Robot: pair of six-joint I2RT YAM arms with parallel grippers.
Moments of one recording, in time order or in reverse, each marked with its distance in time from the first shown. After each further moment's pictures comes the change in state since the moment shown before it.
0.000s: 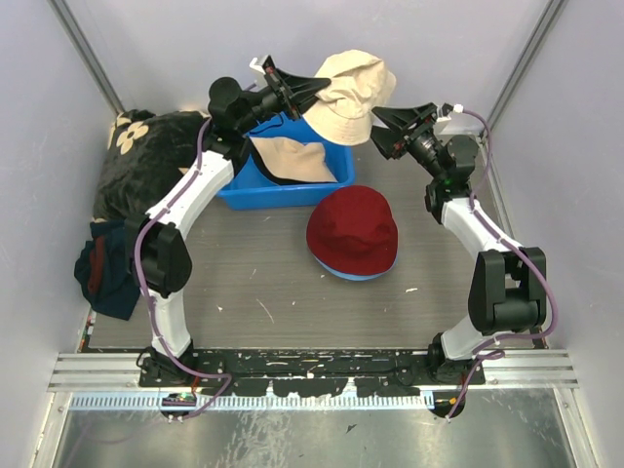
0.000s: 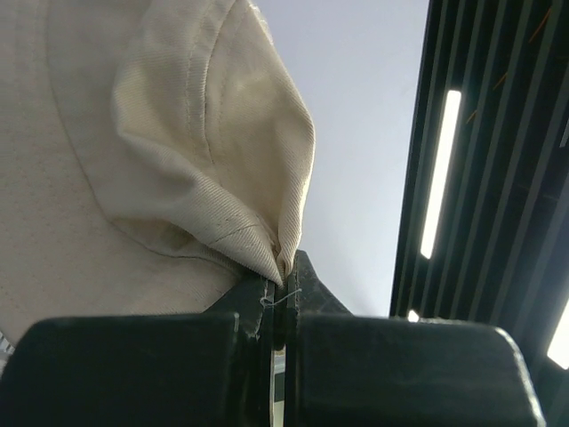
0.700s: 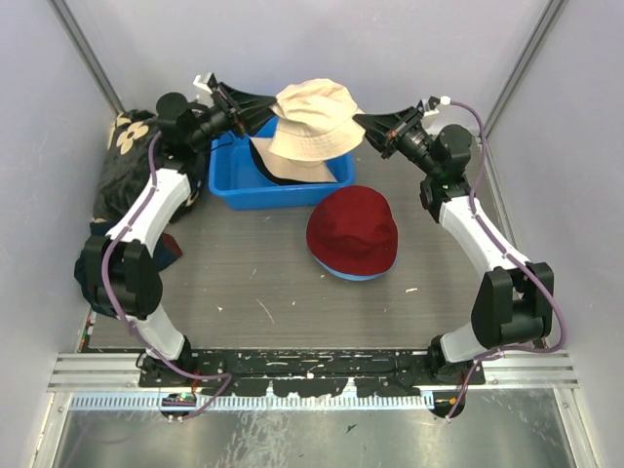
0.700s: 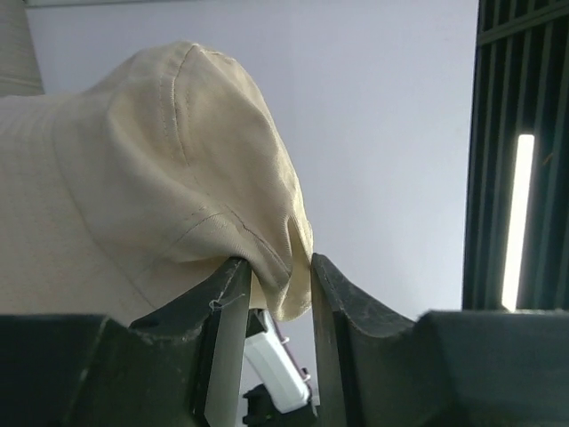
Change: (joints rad) left arm 0.204 -0.217 -0.336 -0.051 0.091 0.194; right arm 0.080 -0.074 0.086 -0.227 0.005 -0.043
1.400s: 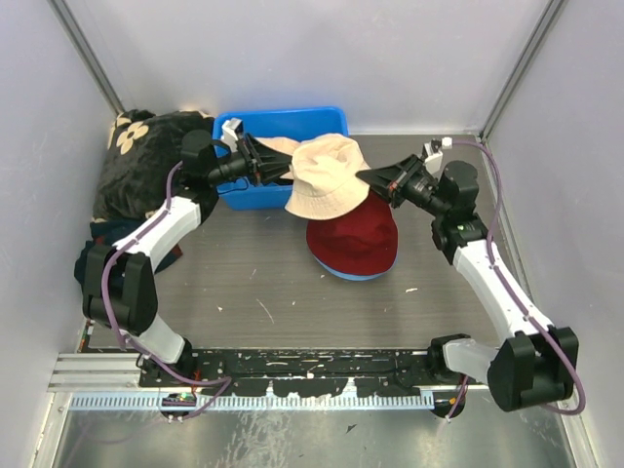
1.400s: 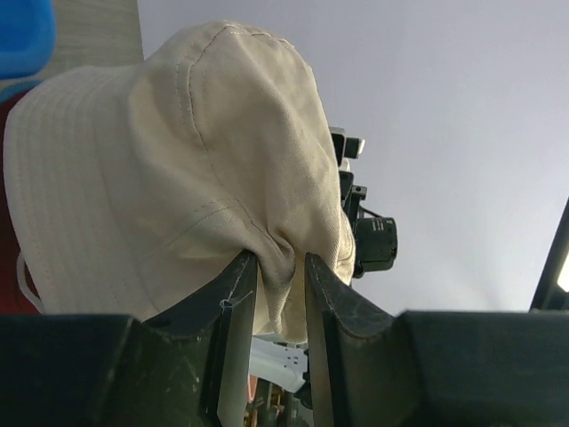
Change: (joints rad) left arm -0.061 -0.132 -0.364 -0.031 0.076 0.197; right arm 0.018 -0.312 -0.255 -0.367 -0.015 -0.272
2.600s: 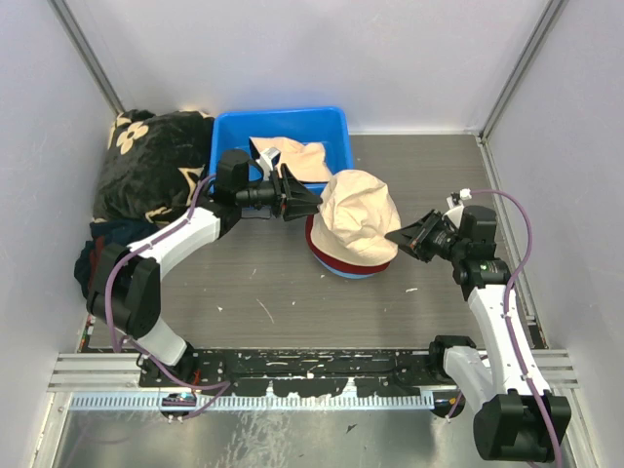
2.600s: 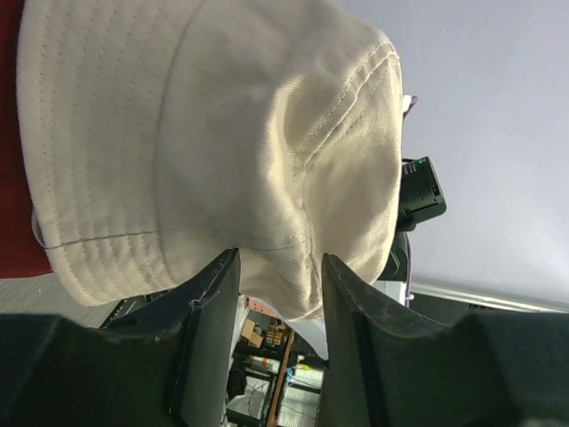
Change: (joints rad) left arm -0.185 0.000 -0.066 -0.190 0.011 0.209; right arm -0.209 -0.325 -0.241 -0.576 -0.018 -0.484
